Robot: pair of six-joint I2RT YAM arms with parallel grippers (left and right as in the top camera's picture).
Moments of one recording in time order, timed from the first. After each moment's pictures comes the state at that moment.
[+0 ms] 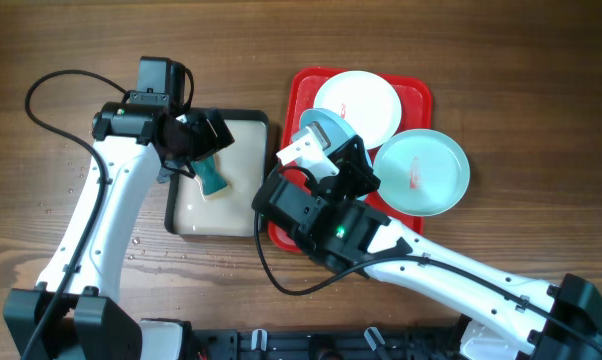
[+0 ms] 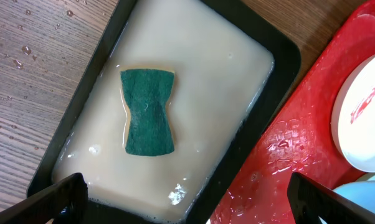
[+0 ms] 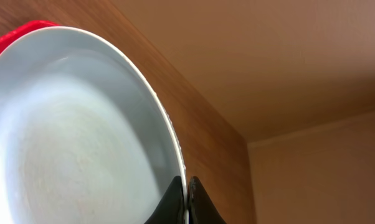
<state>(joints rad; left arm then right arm) -0.11 1.54 1.29 -1.02 0.06 -0.60 1.04 1.53 1.17 -0.70 1.21 0.04</state>
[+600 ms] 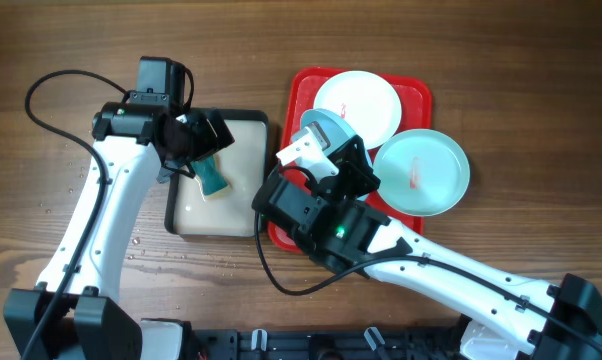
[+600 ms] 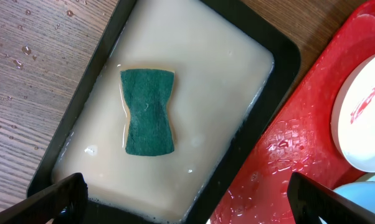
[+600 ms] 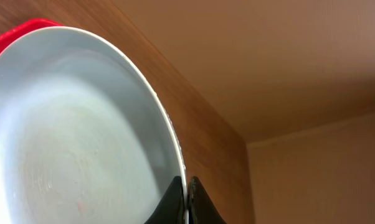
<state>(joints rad) -0.11 1.54 1.29 -1.02 0.06 -0.60 1.04 1.53 1.17 -0.70 1.21 0.03</state>
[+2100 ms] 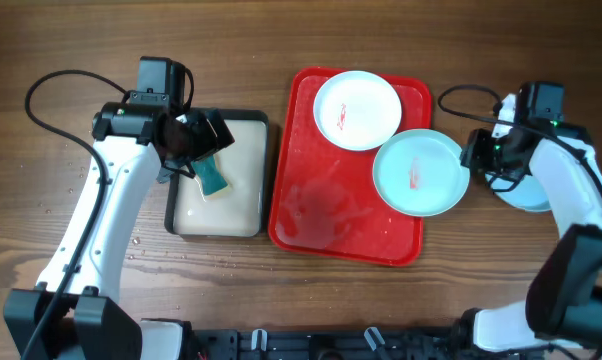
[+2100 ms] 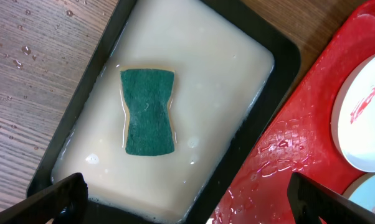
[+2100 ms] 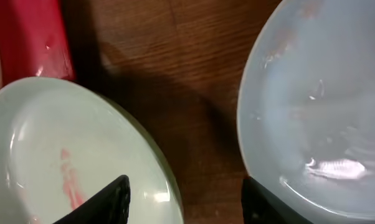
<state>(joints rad) -0.11 1.54 1.29 -1.02 0.06 -0.60 -0.22 1.66 1.07 -0.72 -0.13 0.09</state>
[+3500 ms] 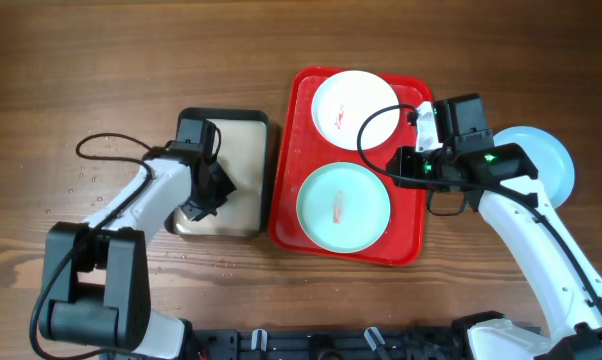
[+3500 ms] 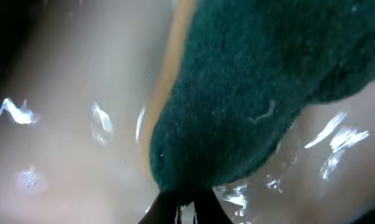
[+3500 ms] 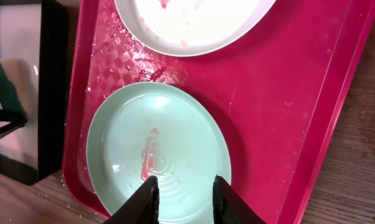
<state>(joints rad) -0.15 1.67 0.90 -0.72 0.05 -0.76 0.22 1.37 1.01 -0.78 -0.28 0.26</state>
